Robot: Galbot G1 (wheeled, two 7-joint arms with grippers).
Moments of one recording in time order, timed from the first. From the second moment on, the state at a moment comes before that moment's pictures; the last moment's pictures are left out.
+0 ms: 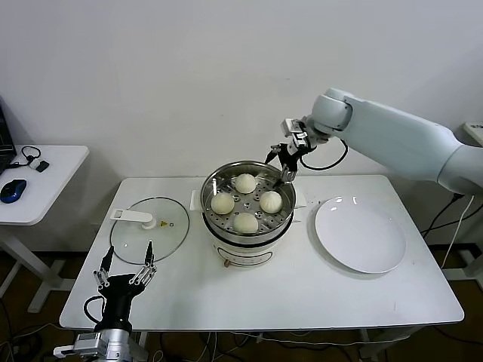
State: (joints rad) left arm 1.73 -1.60 -0.64 -2.17 -0.08 -0.07 0.02; right arm 0.51 0.98 -1.16 1.11 0.46 -0.16 -1.03
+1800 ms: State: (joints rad) left arm 1.76 -1.60 -0.53 -2.17 -0.01 -0.09 -0.04; right arm -1.44 1.20 0.57 1.77 0.28 0.39 -0.18
